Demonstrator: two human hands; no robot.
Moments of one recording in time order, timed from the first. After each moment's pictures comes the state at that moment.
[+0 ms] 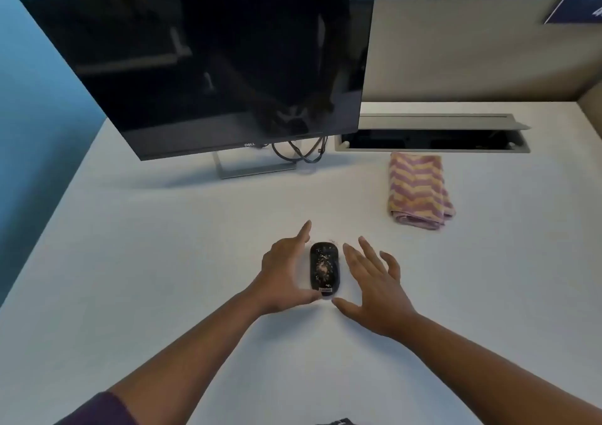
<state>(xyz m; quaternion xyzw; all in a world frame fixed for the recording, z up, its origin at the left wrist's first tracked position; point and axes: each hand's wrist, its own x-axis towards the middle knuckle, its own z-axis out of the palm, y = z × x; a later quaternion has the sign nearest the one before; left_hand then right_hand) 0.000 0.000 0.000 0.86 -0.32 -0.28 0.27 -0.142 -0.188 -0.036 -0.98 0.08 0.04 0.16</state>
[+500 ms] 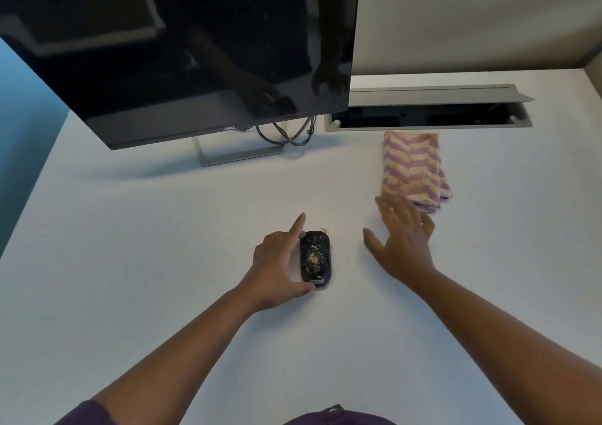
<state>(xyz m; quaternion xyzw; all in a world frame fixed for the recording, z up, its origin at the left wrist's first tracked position) 0.003 -0.004 -0.020 0.86 -0.32 -0.30 0.28 -0.112 -0.254 -0.037 -0.95 0.24 -0.08 0.18</state>
